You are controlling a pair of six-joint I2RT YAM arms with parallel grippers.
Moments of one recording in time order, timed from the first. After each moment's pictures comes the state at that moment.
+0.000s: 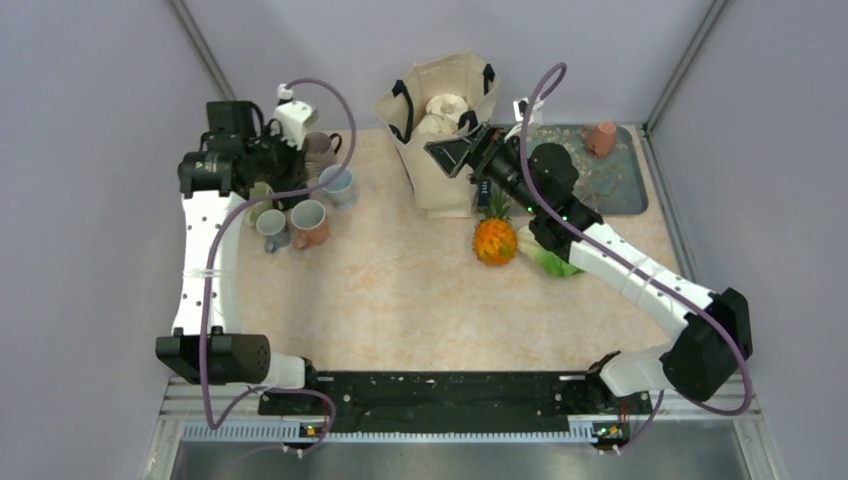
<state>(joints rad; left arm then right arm) -0.02 1.42 1.76 -1.01 0.42 0.41 0.65 1.39 1.16 0.37 -0.12 0.79</state>
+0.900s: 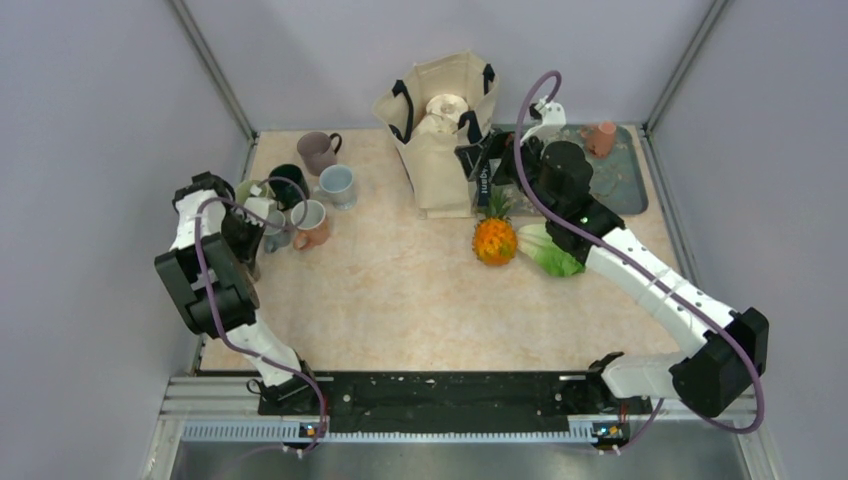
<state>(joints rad) 0.47 1.75 1.38 -1.09 0.09 0.77 0.62 1.27 1.17 0.09 0.08 0.42</state>
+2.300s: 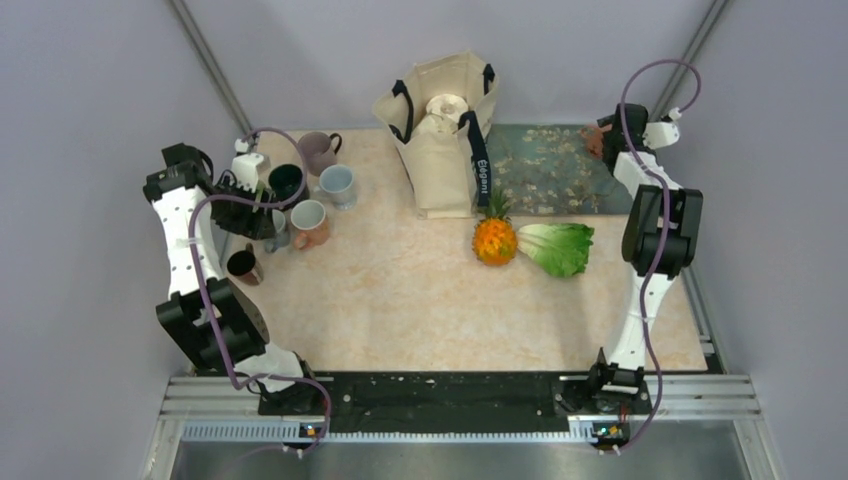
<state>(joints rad) 0.45 1.54 1.54 -1.23 0.48 0.76 -0.11 2.13 1.65 -0.02 0.40 1.04</state>
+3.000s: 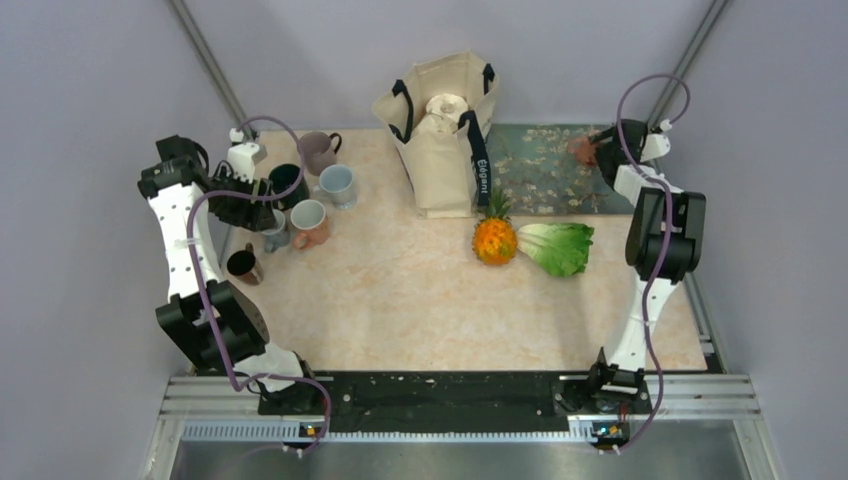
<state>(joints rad) 0.45 1.54 1.61 -1.23 0.53 0.72 -0.15 2.15 1.56 0.05 0.22 1.01</state>
